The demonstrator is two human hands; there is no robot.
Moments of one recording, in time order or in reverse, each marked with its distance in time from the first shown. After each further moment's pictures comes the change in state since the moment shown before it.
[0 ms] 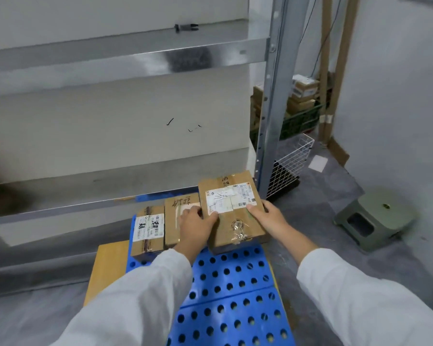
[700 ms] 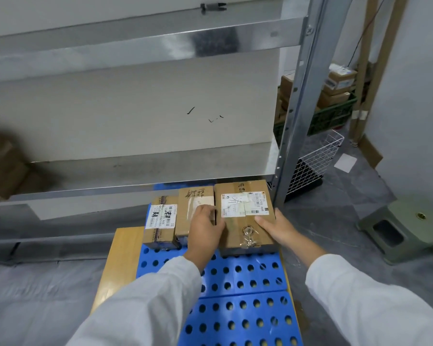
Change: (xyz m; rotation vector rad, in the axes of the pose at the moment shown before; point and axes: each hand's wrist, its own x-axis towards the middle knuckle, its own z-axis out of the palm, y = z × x) left_hand -0.016 -0.023 0.003 0.025 0.183 0.191; right_hand 0.015 0.020 0.019 -0.203 -0.134 0.030
